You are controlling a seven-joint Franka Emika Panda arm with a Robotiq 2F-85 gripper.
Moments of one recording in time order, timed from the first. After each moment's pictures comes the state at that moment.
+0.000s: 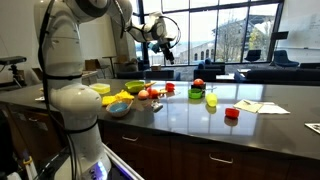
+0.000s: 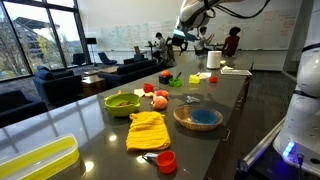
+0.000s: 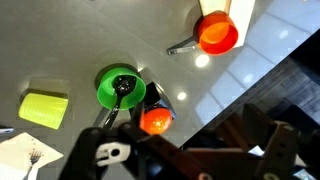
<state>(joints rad) 0.06 0.07 0.03 -1.89 0.01 2.46 0.68</state>
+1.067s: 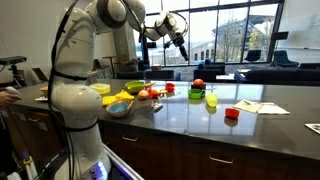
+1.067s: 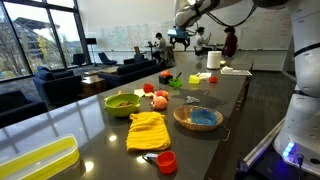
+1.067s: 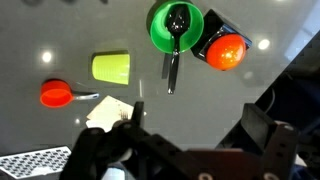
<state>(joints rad) 0.07 0.31 -0.07 -1.47 -0.30 2.14 1.19</state>
